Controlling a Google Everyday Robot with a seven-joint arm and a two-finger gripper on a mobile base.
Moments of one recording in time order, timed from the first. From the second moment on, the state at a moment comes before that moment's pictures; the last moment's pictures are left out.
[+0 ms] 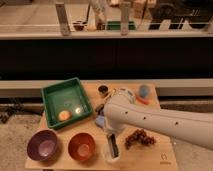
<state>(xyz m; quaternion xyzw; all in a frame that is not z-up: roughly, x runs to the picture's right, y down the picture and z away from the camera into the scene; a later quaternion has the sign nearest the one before) 0.032 0.207 0.687 -0.18 -0.28 -0.71 0.62</state>
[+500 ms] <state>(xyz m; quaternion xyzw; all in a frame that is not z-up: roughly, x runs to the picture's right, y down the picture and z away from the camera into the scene) 0.031 0.206 0.686 -0.18 -0.27 -0.71 0.62</state>
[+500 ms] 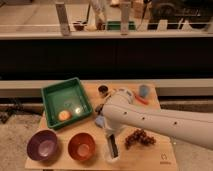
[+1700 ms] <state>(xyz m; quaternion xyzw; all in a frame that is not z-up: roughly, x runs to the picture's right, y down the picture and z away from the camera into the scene) 0.030 0.203 0.682 -0.16 -0.28 -0.71 0.62</state>
